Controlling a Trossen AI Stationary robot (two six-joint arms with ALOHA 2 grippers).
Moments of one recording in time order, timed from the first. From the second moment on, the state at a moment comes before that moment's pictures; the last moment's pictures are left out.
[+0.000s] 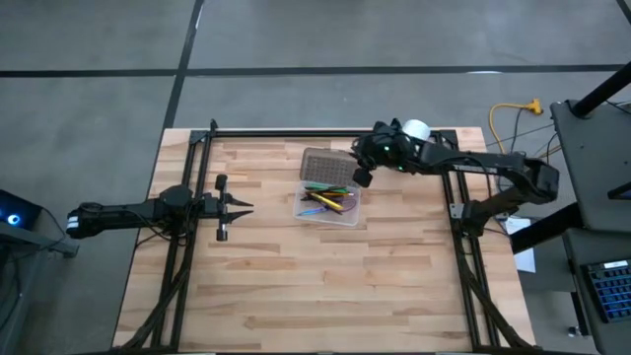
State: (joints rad) left arm 0.11 0.15 0.01 0.06 0.06 0.25; right arm -0.38 1.39 0.95 -0.15 0.17 -0.14
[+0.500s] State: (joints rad) left arm 0.11 0.15 0.01 0.06 0.06 0.25; right arm -0.49 1.59 1.07 -0.18 0.03 -0.18
